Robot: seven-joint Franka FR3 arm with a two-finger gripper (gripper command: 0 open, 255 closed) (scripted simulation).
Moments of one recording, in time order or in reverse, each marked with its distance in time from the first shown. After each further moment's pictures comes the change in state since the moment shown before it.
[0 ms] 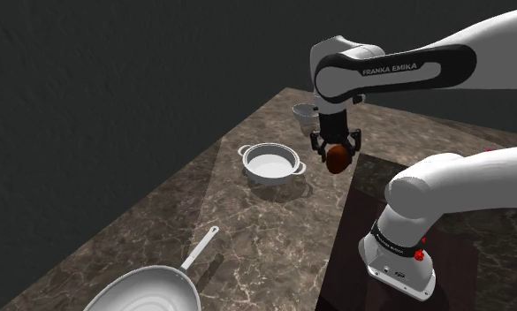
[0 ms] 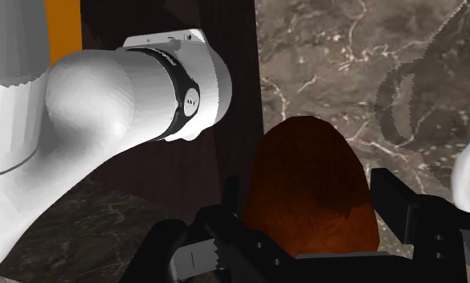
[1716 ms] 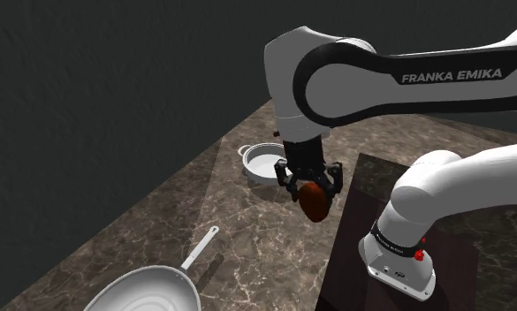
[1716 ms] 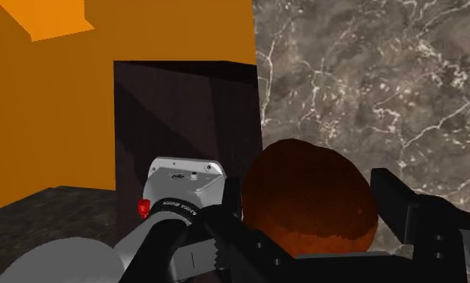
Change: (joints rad) arm 0.176 -0.001 0.382 0.226 0.396 -0.141 0.441
